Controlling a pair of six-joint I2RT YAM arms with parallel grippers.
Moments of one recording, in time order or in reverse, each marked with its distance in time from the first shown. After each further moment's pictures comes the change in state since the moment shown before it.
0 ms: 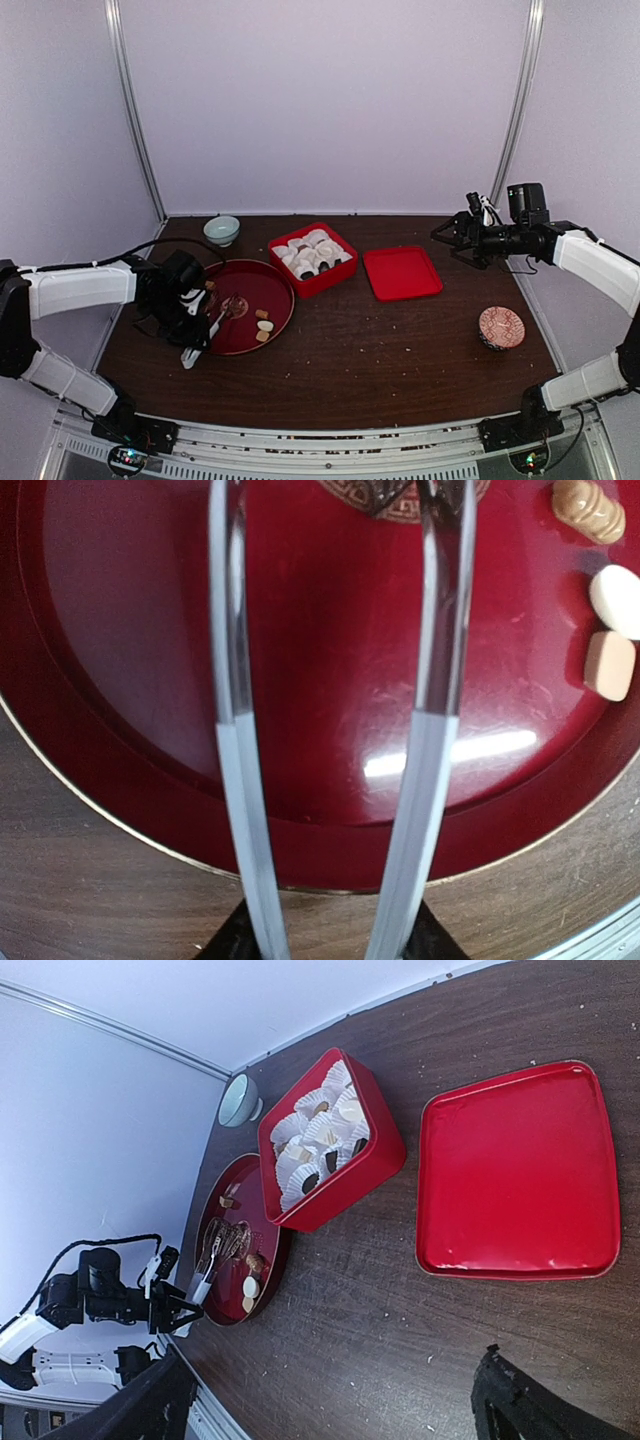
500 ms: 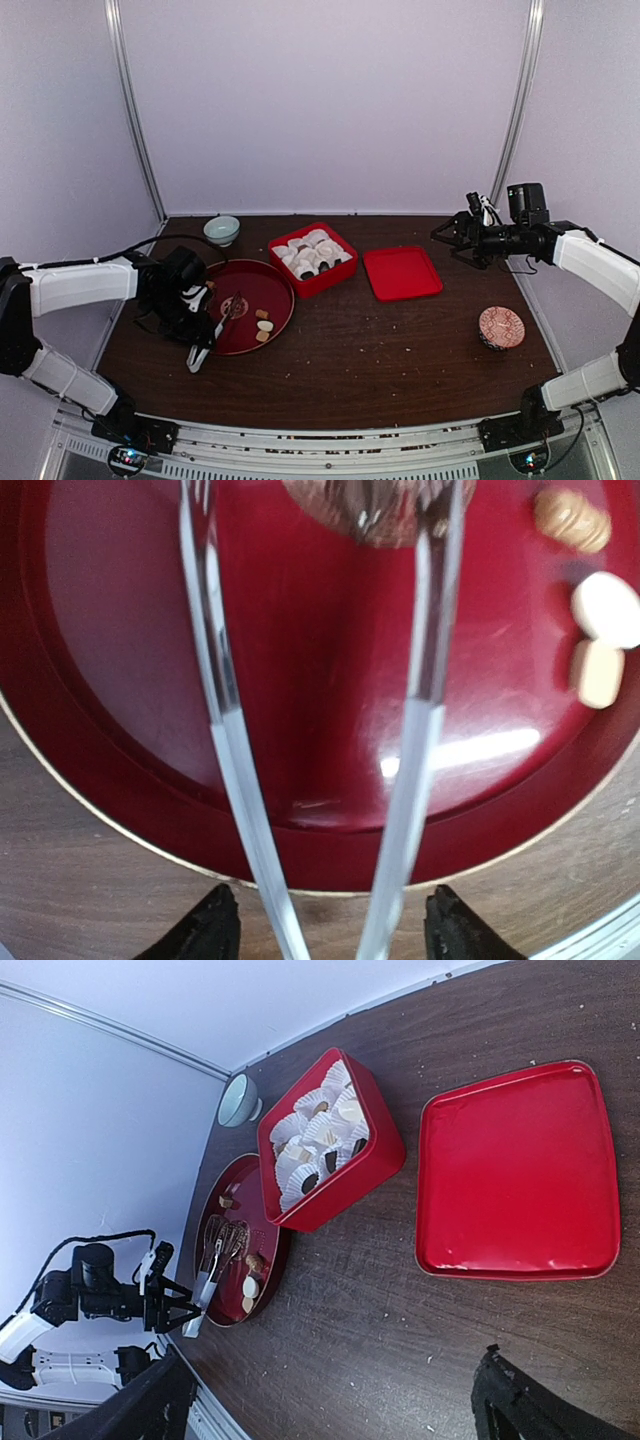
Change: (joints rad) left arm 0.000 0.016 0.030 -0.014 -0.004 0.035; right arm 0.000 0.001 0.000 0.000 0.000 0.000
